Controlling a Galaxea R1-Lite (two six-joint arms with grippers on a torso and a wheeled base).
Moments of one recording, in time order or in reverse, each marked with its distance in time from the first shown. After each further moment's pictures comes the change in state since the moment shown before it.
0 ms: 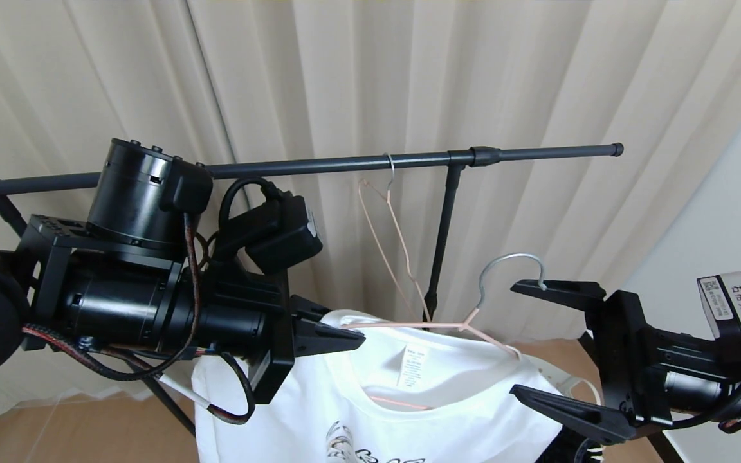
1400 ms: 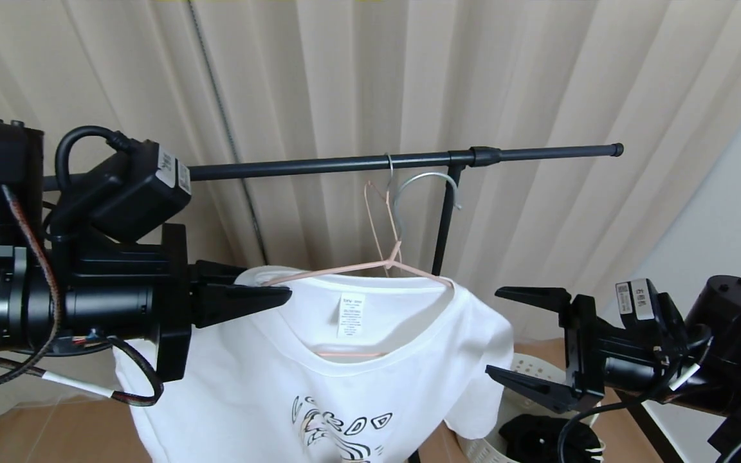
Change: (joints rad) left arm 0.167 -0.207 0.115 -0.087 0.001 -0.010; right arm -0.084 0.209 -0.049 -0.001 -0.009 -0.120
